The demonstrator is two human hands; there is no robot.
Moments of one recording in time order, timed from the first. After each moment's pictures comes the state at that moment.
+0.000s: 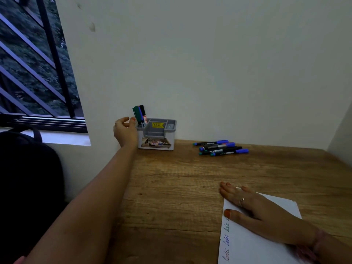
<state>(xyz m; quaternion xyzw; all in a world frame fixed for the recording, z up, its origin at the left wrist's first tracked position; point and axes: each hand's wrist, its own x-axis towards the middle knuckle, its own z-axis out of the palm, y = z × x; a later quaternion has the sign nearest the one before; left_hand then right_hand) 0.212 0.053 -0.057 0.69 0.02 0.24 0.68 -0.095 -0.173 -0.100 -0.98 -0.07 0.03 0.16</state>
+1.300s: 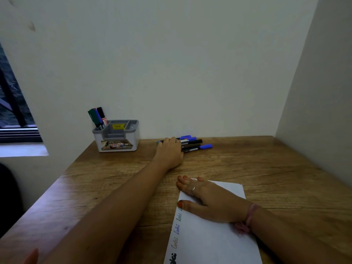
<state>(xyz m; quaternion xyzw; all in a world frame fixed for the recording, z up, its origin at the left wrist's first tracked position) 0.089 -0.116 -0.084 0.90 -0.41 0.15 0.07 -0.102 -0.170 -0.092 -0.99 -0.08 0.01 0.14</state>
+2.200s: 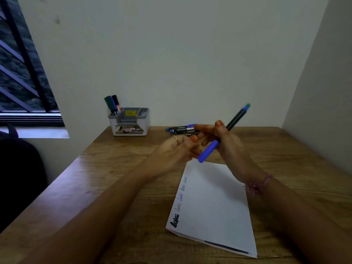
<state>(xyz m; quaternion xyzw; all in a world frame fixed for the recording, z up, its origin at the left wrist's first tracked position) -0.055 -0.008 -0.028 0.68 -0.41 -0.21 0.58 -0.122 -0.166 -0.043 -0.77 -0.05 -0.28 0.58</state>
